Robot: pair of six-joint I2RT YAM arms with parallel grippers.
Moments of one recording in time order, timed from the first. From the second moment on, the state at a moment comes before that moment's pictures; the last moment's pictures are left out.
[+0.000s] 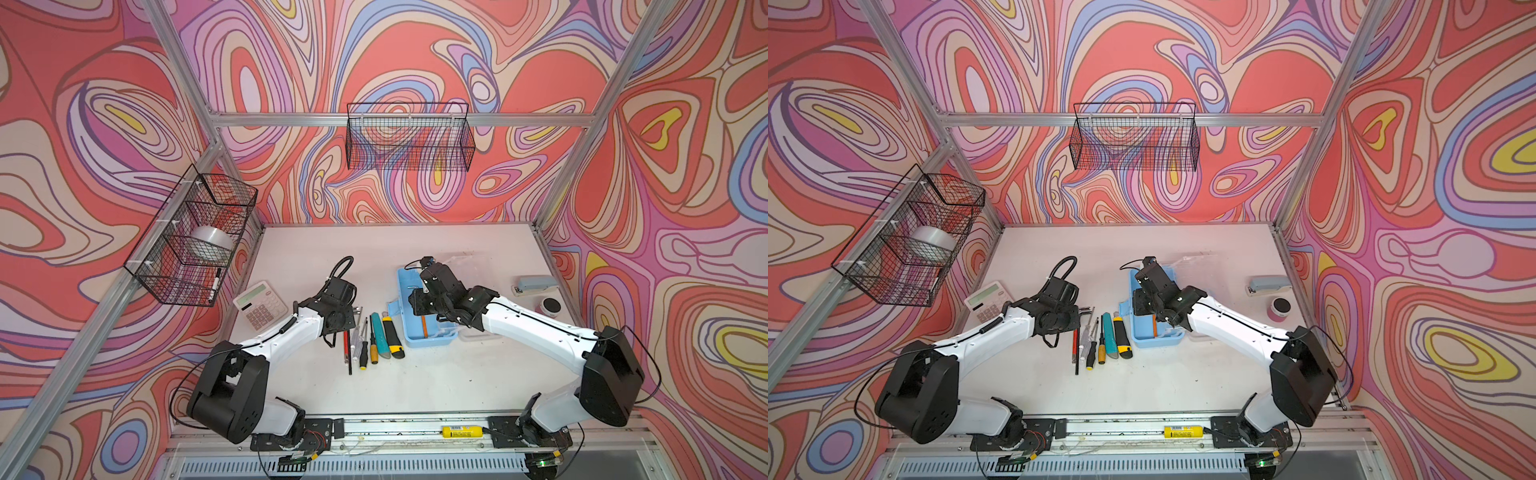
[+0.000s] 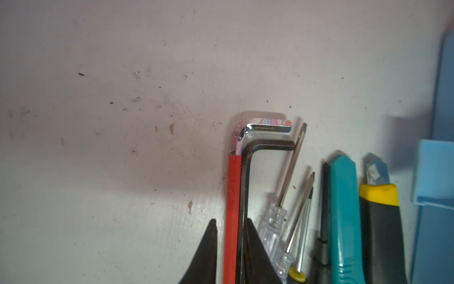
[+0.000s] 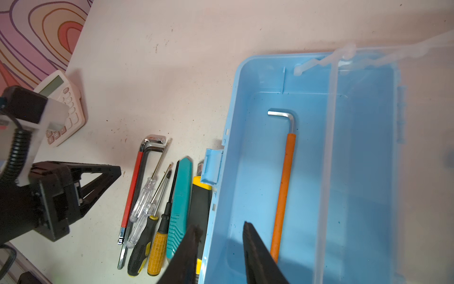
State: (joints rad) left arm -0.41 1.43 0.79 -0.53 -0.15 -0.60; right arm 0.77 1.51 1.13 -0.43 0.09 0.57
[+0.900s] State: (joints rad) left arm -0.40 1.52 0.77 -0.44 -0.12 -0.61; right arm 0.77 1.52 1.13 -0.41 0.09 0.57
